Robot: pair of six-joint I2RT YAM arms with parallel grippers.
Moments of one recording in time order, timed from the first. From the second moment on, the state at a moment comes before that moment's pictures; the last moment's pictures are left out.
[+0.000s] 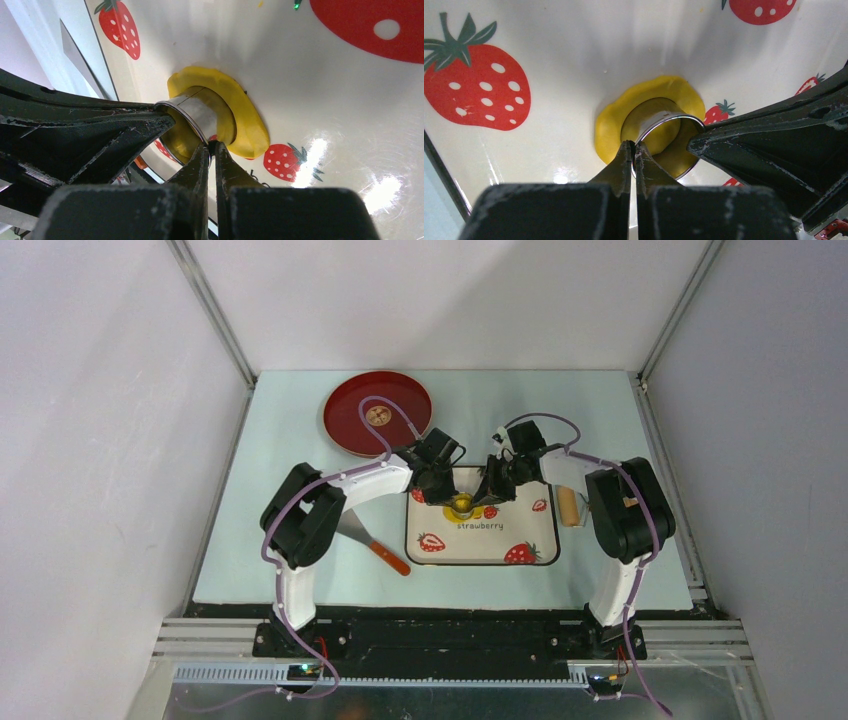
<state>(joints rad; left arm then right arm) -0.73 1.95 1.34 -0.45 0.03 -0.85 0.37 1.89 1.10 -0.32 -0.58 0.53</state>
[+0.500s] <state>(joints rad) -0.73 1.95 1.34 -0.45 0.03 -0.85 0.37 1.90 1.11 -0.33 -0.58 0.53</state>
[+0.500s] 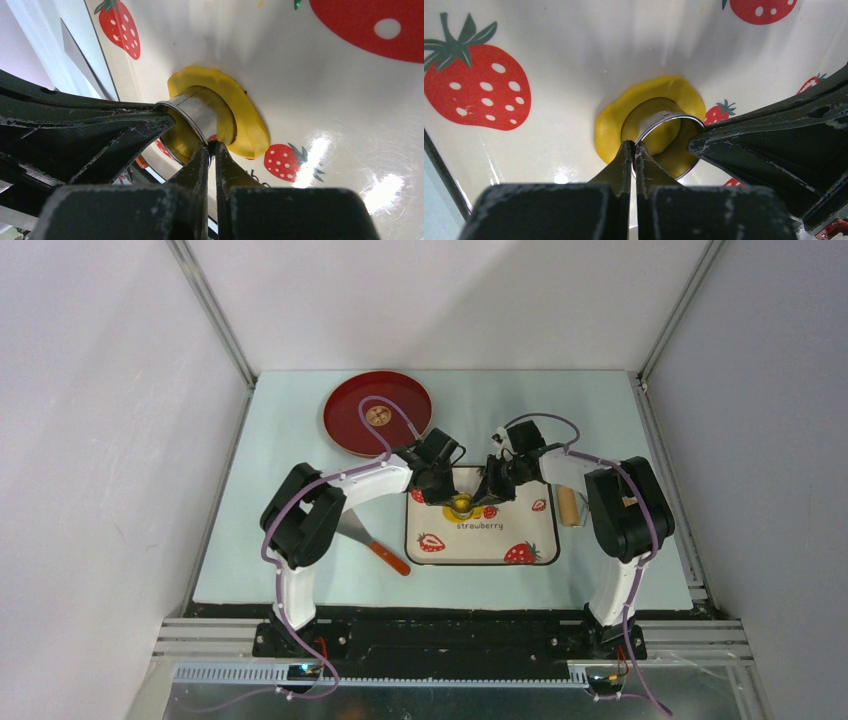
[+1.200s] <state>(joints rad) -0.72 1.95 1.34 -0.45 0.06 -0.83 0.38 1.88 1.13 -0.37 -0.56 0.52</state>
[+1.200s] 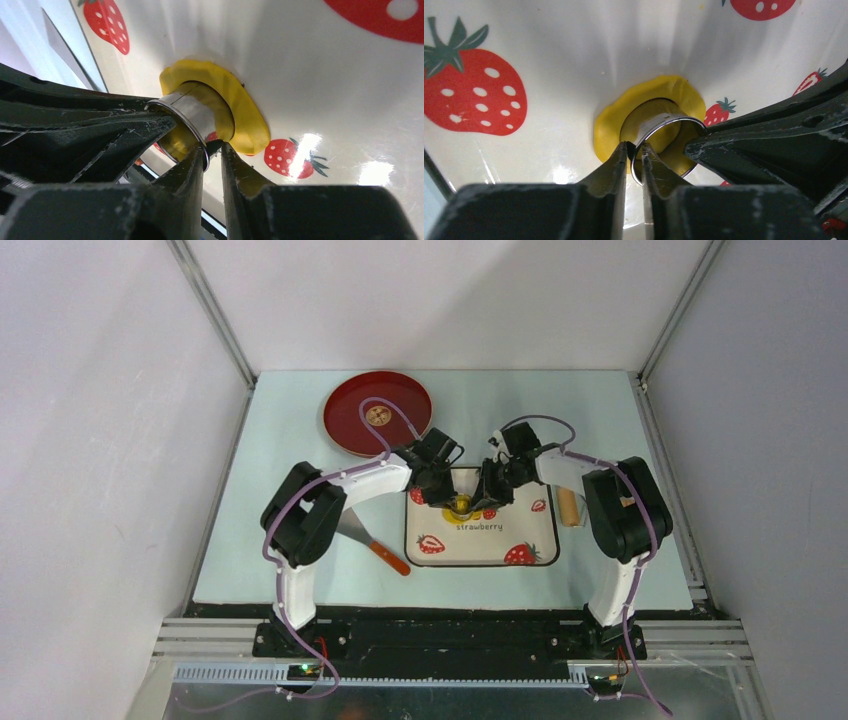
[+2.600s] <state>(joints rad) -0.70 1.92 1.34 -0.47 0.17 -0.77 0.38 1.85 1.17 -0.65 -0.58 0.48</state>
